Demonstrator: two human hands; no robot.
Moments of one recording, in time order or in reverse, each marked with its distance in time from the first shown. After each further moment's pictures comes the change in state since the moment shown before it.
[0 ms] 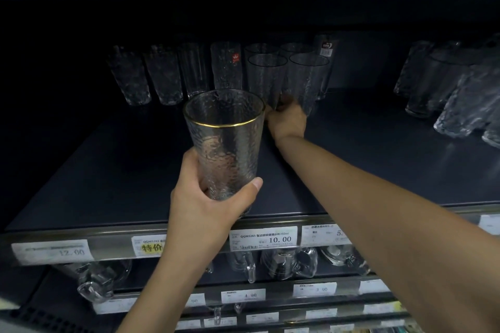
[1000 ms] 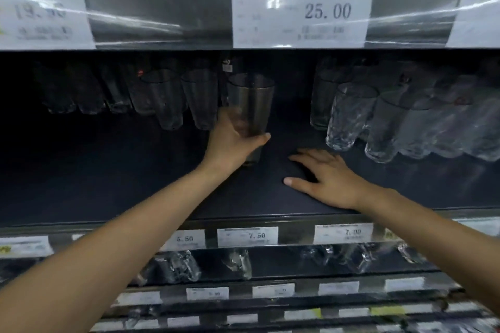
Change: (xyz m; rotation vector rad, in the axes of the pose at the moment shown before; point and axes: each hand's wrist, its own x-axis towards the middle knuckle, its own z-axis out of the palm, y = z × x) left_hand 0.066 0.058 0.268 0.071 -0.143 0.020; right_hand 0.014 0.135 -0.321 -0.824 -0.625 -0.406
